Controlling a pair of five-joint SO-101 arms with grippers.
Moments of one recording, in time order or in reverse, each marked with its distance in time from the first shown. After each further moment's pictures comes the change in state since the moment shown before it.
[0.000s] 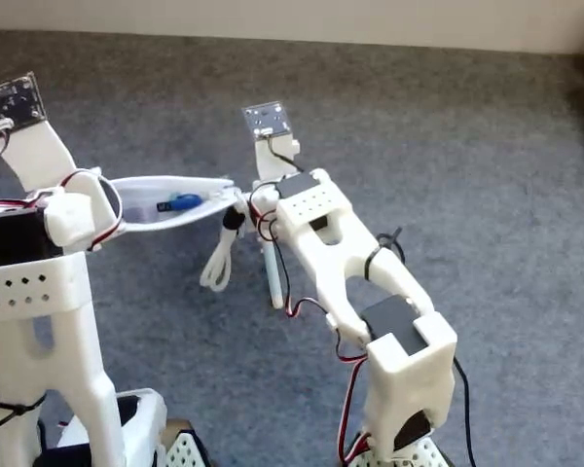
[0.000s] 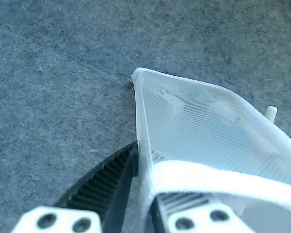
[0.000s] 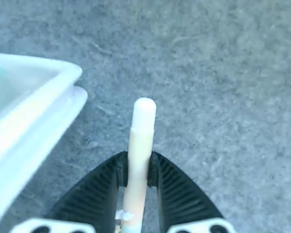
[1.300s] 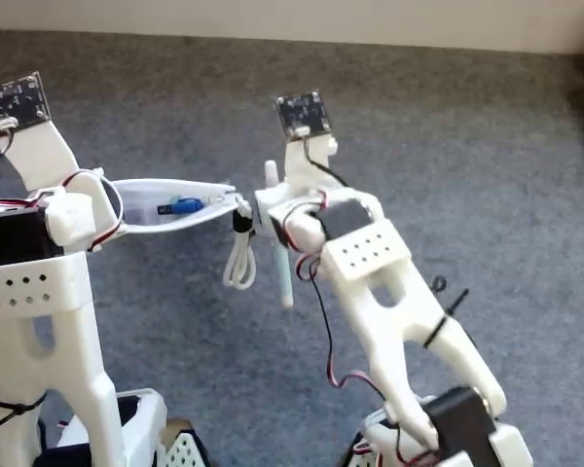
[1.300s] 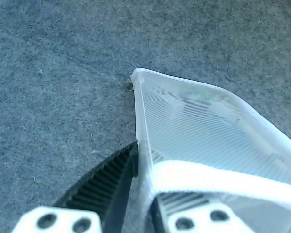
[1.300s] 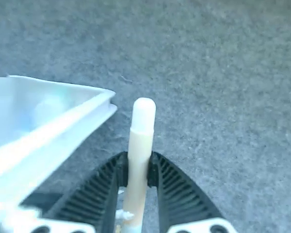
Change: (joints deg) left arm 0.2 0.0 0.1 0.0 -1.3; right arm 0.1 -36.5 21.2 0.0 0.0
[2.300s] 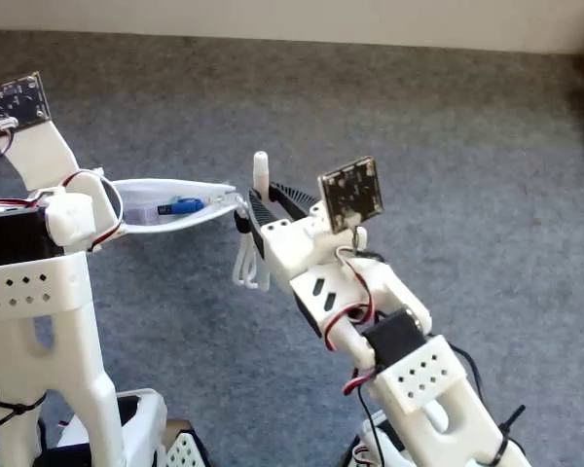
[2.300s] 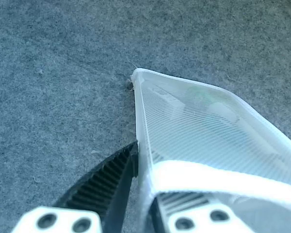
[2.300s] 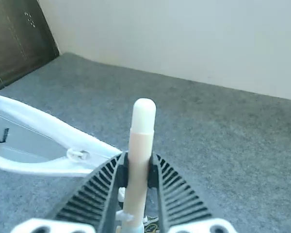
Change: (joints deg) left arm 0.0 0.0 0.0 0.0 0.0; right arm -4.3 -39.4 30.2 -24.1 0.0
